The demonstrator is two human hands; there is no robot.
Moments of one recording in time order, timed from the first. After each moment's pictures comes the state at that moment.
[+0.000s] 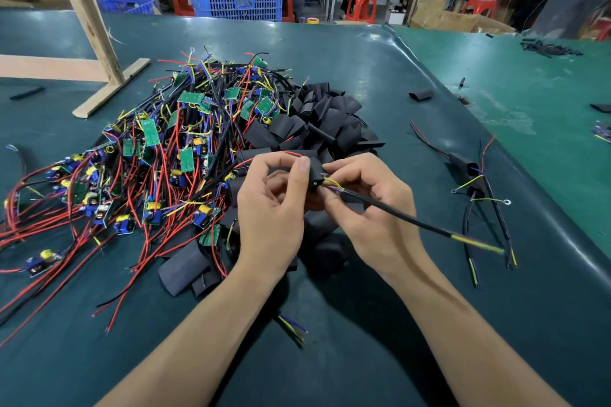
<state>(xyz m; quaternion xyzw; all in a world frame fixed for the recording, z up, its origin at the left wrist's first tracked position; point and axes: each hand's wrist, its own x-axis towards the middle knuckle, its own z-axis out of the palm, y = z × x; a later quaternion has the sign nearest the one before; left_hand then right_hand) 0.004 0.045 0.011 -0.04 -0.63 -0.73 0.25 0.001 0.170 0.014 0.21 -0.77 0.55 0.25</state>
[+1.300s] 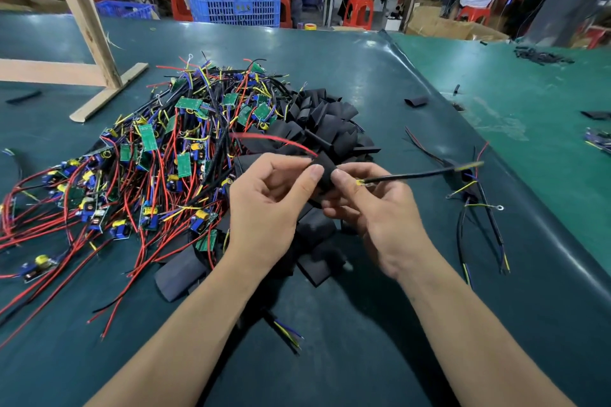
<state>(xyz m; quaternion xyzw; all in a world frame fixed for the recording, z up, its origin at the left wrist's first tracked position) 0.000 0.037 0.015 -0.10 -0.64 -0.73 0.22 -0.003 0.173 0.026 0.04 -0.58 0.81 0.01</state>
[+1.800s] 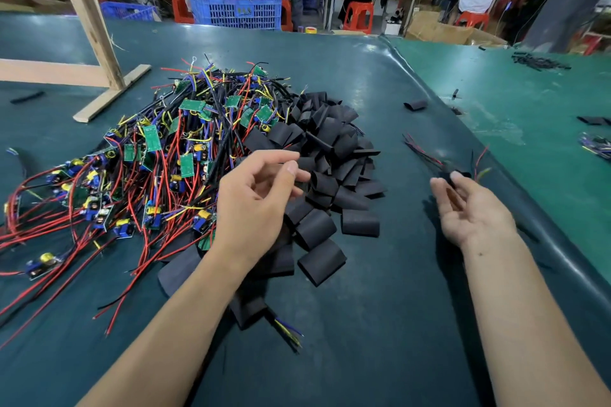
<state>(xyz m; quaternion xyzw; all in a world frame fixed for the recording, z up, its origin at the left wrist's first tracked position) -0.004 0.018 0.017 -0.08 -0.70 -0.67 0.23 -0.043 0.279 0.022 -0.31 -0.37 0.86 0.16</state>
